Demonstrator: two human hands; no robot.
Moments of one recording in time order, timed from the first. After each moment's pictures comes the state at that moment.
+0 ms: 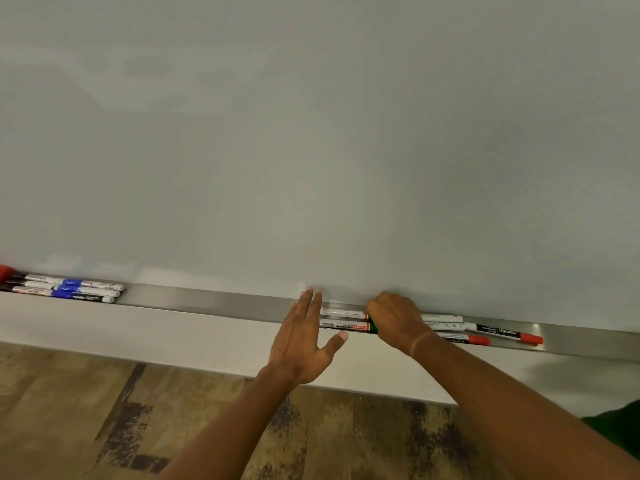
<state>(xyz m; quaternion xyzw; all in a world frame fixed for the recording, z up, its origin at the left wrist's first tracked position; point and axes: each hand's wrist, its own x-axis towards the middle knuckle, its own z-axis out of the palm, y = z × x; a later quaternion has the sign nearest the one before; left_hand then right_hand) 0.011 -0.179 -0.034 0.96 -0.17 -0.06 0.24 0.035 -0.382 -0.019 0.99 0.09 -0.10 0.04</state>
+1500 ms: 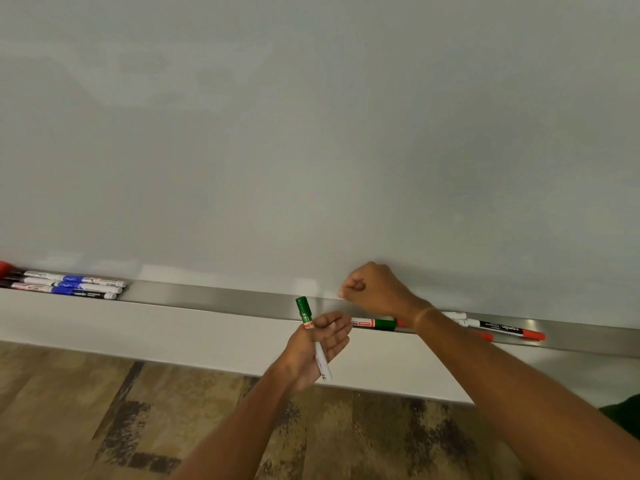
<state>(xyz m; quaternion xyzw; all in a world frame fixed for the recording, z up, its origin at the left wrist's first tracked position) 0.008 -0.183 -0.036 0.41 0.14 -0.32 0.84 0.050 -0.349 0.034 0.92 0.05 -0.09 -0.38</state>
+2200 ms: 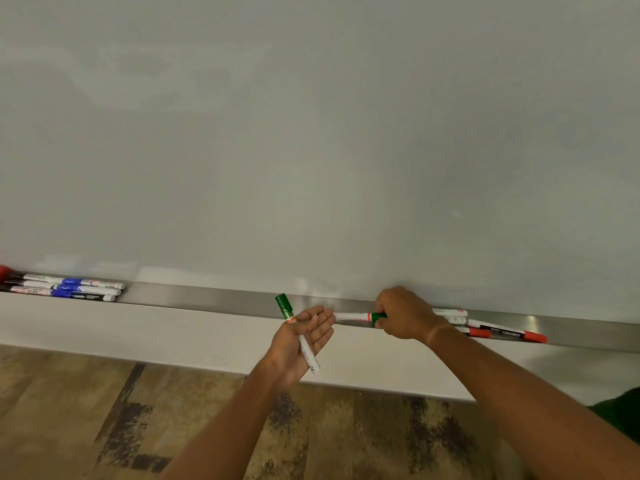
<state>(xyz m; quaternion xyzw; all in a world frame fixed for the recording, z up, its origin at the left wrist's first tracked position) 0.014 -0.169 -0.035 0.36 0.19 -0.27 0.87 0.034 -0.396 -0.015 0.98 0.04 -0.15 -0.12</state>
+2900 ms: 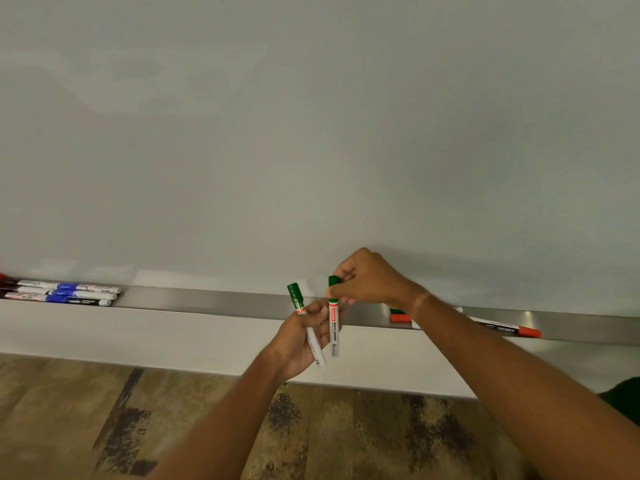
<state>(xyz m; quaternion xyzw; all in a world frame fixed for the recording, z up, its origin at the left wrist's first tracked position) 0.020 -0.179 -0.017 0.39 0.15 -0.34 0.85 0.050 -0.348 0.062 0.88 0.04 -0.14 -0.46</state>
